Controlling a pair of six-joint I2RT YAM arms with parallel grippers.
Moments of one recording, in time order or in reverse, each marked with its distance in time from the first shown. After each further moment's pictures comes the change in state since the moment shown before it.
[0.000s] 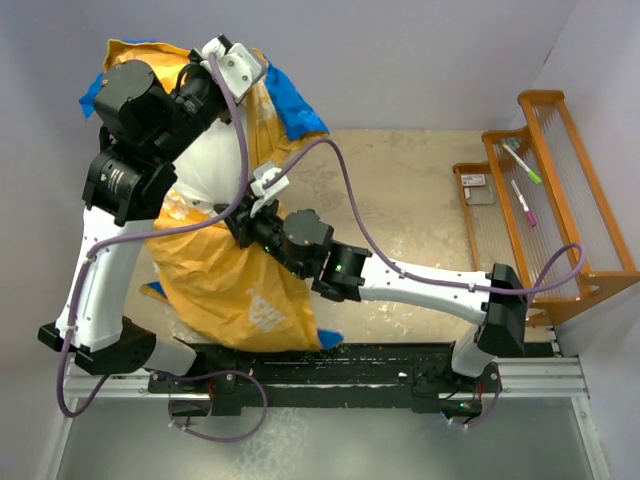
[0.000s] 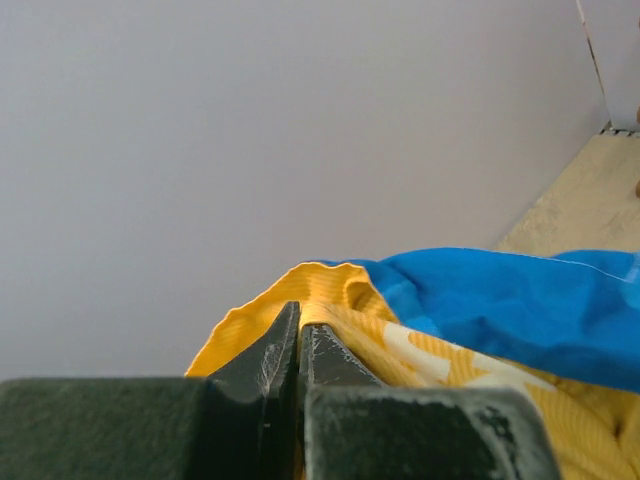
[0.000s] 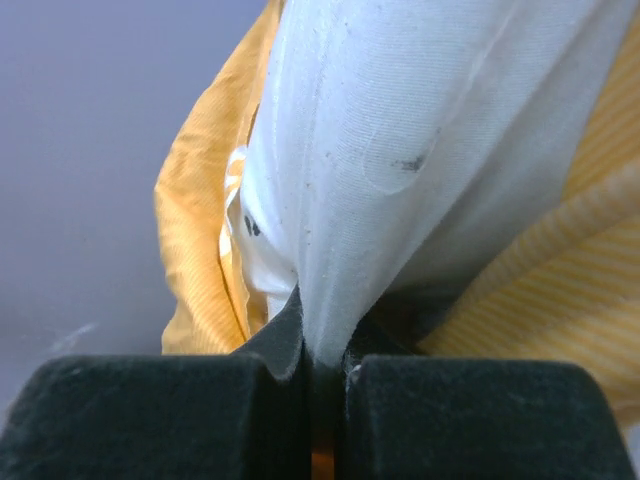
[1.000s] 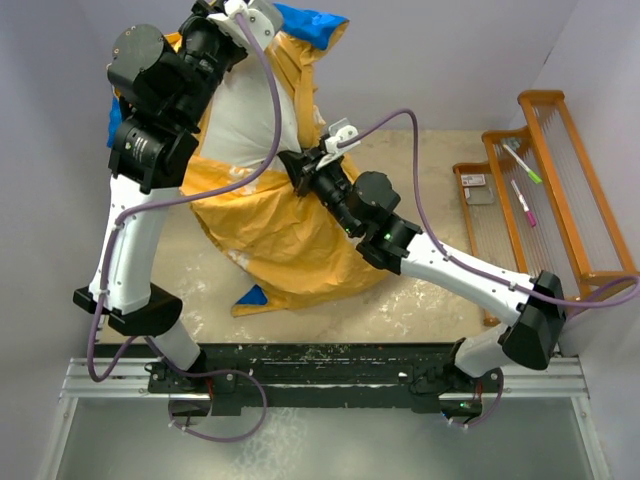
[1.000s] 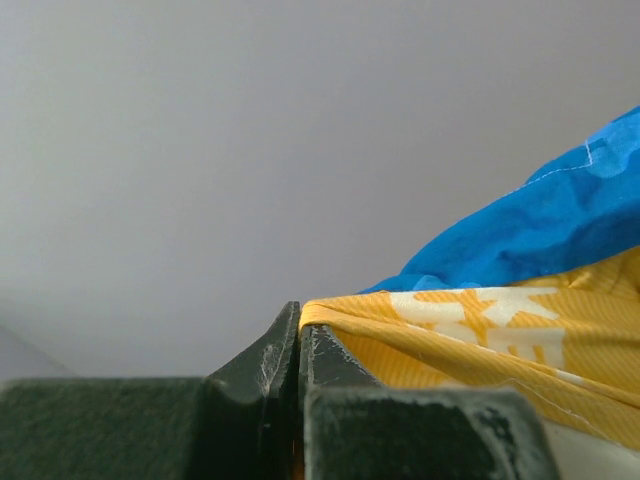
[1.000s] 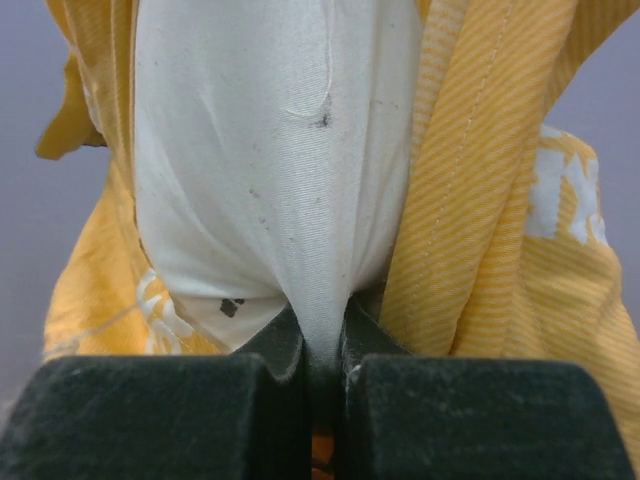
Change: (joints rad) left arm -0.023 0.246 0.346 0.091 -0.246 0.241; right arm -0.282 -0.199 -0.179 0.134 -0.114 -0.083
